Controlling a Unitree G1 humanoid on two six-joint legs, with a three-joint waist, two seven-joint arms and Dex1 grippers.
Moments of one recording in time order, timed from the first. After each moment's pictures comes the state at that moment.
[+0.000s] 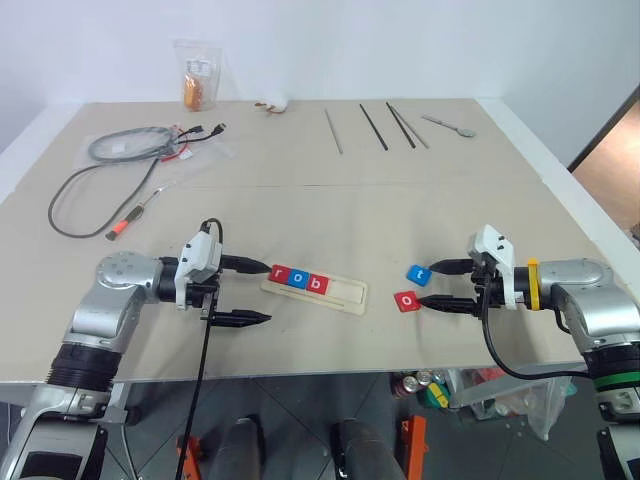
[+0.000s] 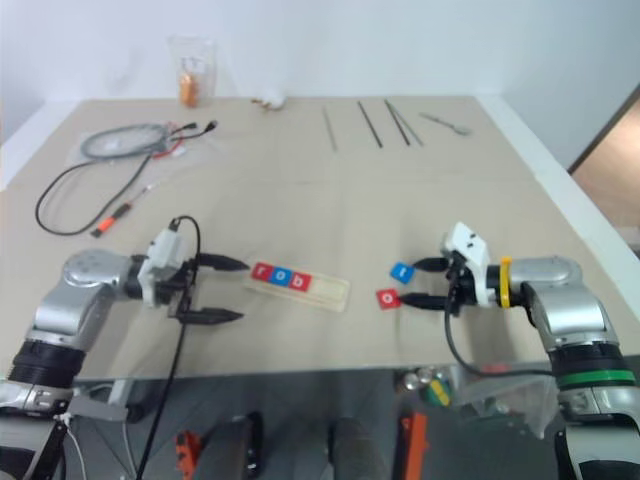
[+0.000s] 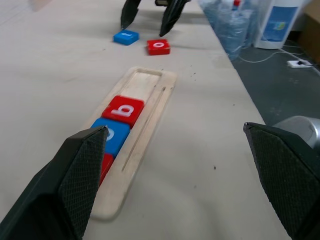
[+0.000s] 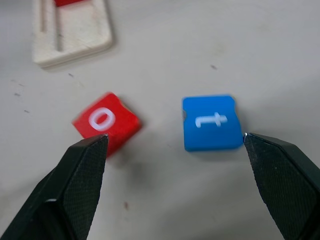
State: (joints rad) left arm -0.48 0.64 -0.06 0.15 -0.41 0.14 -1.46; right arm -0.50 -0.87 0.05 0.29 0.30 0.37 1.28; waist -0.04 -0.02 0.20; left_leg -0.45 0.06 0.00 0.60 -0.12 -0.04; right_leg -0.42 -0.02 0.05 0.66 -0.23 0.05
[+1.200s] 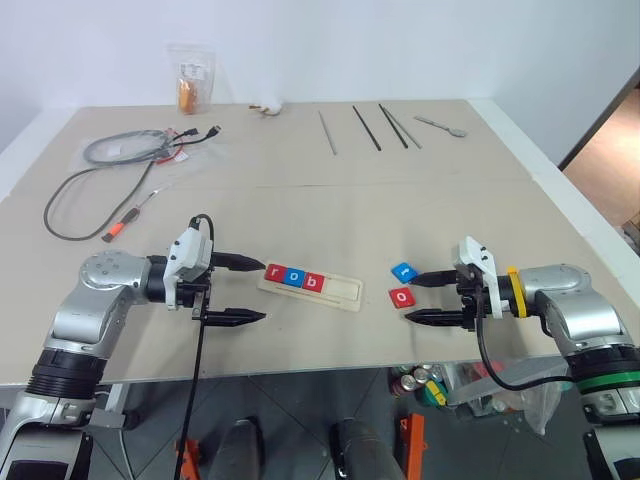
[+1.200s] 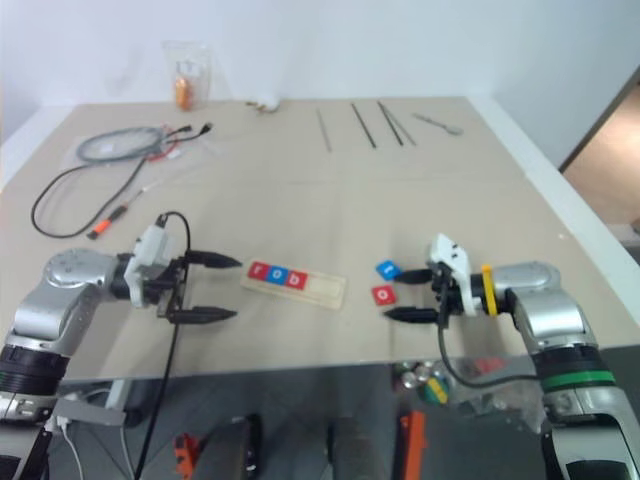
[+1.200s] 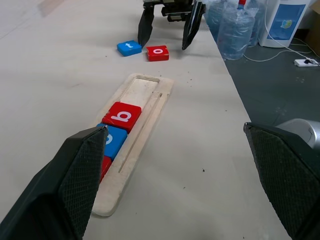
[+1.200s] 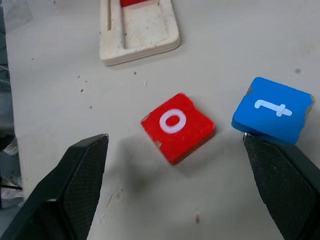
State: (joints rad) left arm -0.45 0.68 -0.03 0.06 -0.45 0.21 -1.42; right arm -0.49 -0.82 0.08 0.29 0.29 0.35 1.37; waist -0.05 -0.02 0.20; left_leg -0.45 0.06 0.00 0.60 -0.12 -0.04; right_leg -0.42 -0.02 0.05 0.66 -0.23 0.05
